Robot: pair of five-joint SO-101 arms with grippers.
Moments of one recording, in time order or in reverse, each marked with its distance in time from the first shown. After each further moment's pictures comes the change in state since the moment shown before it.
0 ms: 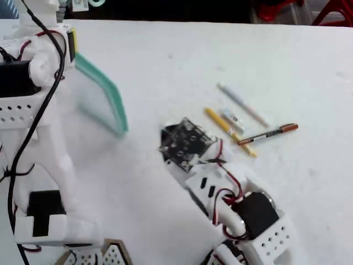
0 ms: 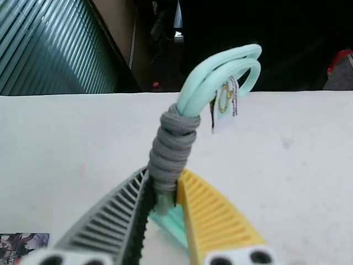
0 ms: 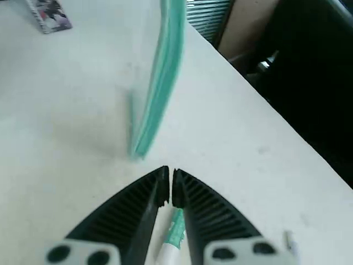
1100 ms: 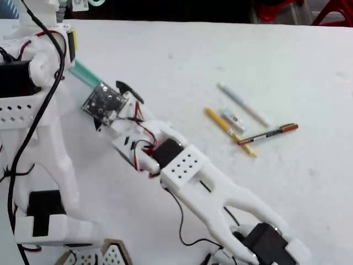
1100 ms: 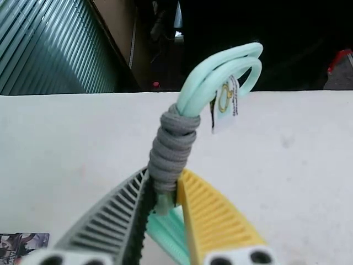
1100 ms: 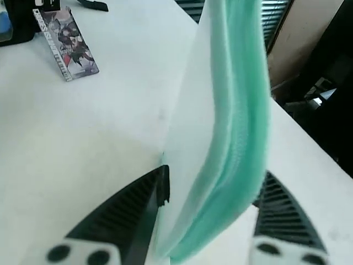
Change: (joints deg) left arm 0.0 0.0 0.0 0.0 0.0; right arm -7.7 47.4 -10.9 -39.8 -5.4
